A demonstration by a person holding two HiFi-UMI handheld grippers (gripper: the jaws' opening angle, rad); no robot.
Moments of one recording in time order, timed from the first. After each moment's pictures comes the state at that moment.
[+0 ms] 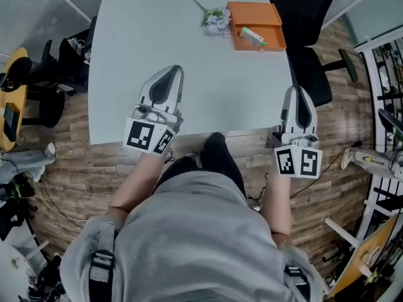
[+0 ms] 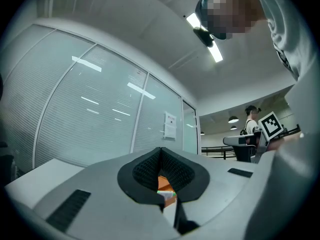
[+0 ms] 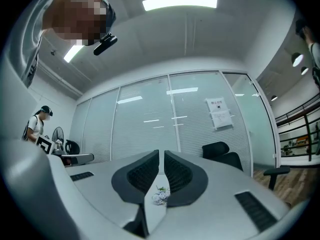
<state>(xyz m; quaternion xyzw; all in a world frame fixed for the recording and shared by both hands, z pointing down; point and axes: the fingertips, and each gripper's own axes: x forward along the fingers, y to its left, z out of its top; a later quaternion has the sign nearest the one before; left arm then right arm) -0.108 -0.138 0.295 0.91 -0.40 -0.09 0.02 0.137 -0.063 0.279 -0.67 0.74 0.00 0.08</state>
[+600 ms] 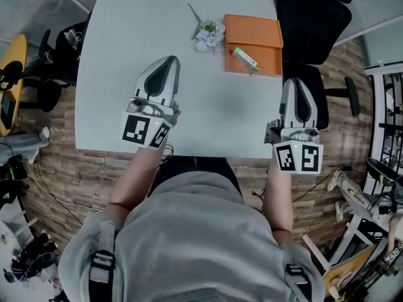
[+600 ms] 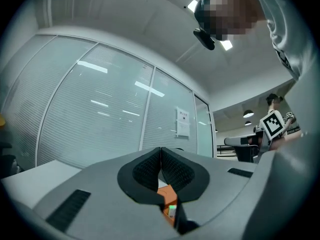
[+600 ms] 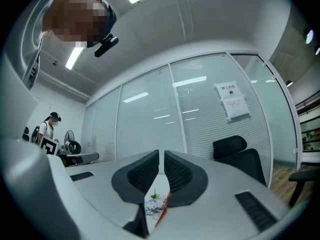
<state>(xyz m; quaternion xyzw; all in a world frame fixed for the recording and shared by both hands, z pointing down) -0.010 -0.290 0.304 0.88 -0.46 -0.08 0.02 0.237 -0.247 0.293 -0.60 0.79 -0.03 0.07</state>
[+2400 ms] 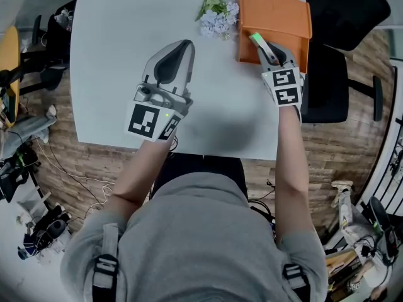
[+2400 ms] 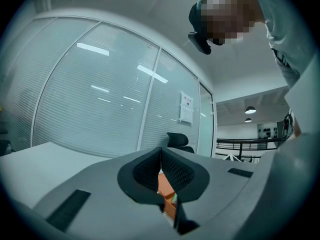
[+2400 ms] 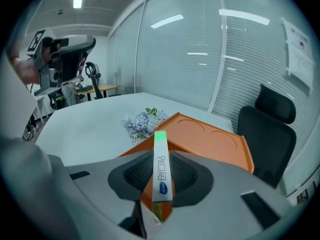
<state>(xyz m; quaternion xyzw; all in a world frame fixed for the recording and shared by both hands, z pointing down) 0.028 -0.388 0.406 0.89 -0.46 -0.03 0.07 0.205 -0.422 0.607 -0.44 0.83 -0.12 -0.33</state>
